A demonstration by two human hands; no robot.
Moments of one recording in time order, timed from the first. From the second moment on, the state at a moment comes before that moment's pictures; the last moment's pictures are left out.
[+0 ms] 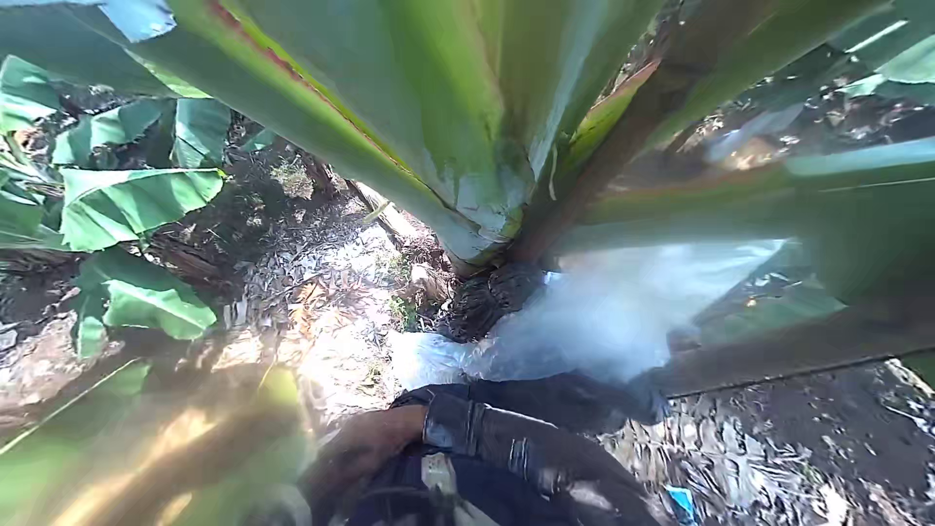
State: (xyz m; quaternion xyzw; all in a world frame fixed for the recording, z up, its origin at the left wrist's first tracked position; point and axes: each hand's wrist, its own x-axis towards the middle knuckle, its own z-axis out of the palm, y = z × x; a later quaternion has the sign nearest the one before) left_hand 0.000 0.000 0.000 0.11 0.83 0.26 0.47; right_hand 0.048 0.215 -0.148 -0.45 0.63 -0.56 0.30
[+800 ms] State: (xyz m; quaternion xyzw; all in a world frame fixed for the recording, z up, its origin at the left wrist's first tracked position) left_hand 0.156 -0.021 -0.089 -0.15 0.90 0.39 0.14; right_hand 0.047 0.209 -0.244 -0.39 0.61 -0.53 0.44
